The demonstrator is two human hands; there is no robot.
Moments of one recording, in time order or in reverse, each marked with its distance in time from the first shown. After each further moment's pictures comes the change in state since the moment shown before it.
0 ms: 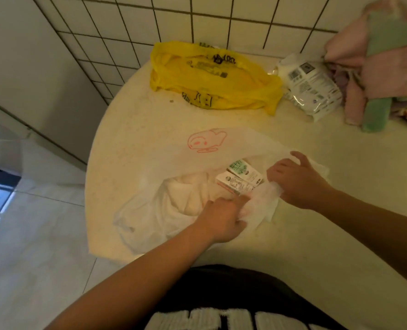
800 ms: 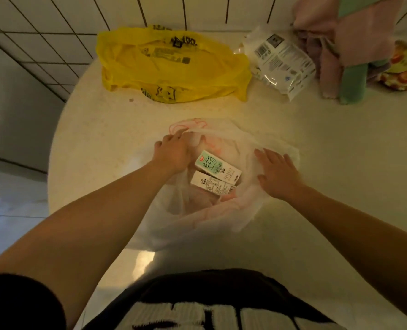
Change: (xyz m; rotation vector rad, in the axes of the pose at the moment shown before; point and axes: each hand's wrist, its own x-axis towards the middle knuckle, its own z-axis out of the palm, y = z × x) left_hand 0.125 -0.071 -0.092 0.223 0.132 -0.246; right_hand 0.011 0.020 0.075 0.425 -0.169 0.558
